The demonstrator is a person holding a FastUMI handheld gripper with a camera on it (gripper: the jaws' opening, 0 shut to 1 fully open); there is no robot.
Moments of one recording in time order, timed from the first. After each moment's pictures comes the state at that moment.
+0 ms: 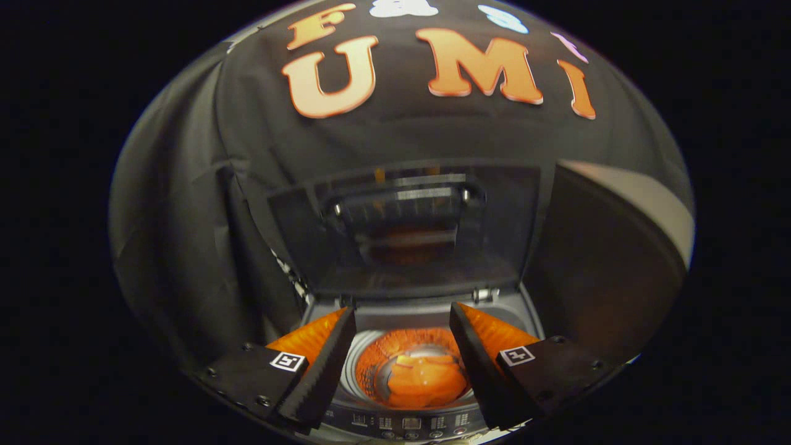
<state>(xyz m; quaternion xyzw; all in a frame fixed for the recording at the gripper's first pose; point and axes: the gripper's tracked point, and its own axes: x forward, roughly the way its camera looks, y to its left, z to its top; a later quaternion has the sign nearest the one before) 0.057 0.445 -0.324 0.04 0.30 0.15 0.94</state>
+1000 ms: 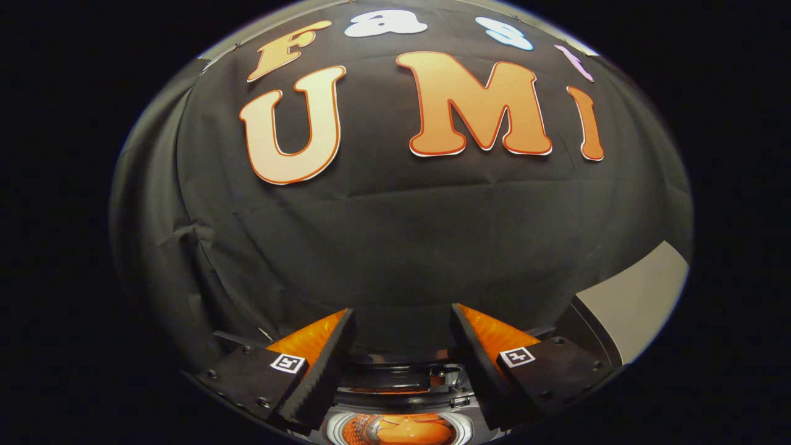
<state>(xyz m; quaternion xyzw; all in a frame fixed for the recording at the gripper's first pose) 0.254 0.436 -0.251 0.05 0.24 0.12 0.96</state>
